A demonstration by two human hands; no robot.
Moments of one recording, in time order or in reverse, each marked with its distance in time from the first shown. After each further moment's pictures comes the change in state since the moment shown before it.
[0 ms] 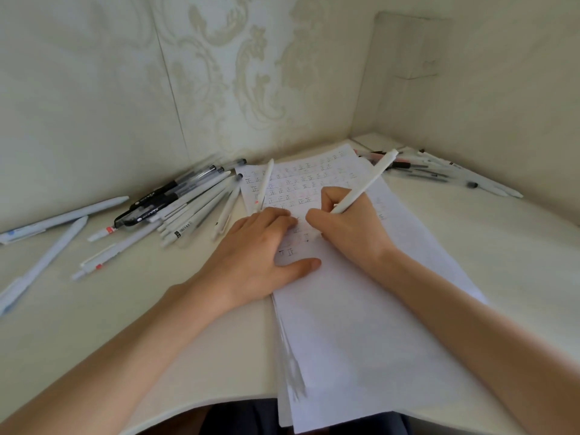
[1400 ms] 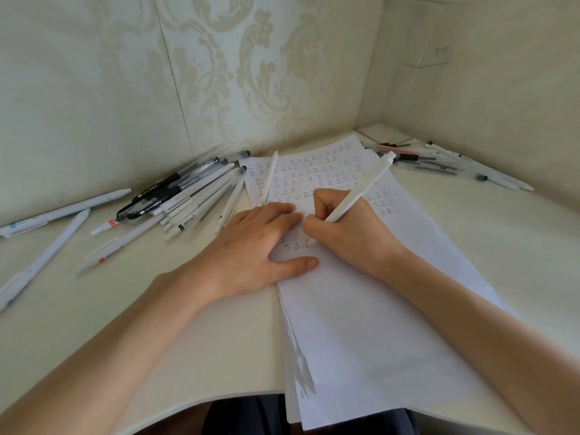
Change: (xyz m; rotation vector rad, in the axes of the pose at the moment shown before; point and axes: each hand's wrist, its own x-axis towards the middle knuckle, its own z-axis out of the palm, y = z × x) left_hand -0.001 -0.010 -0.009 0.036 -0.120 0.076; right_hand -0.010 -0.003 0.002 -0.134 -0.144 -0.068
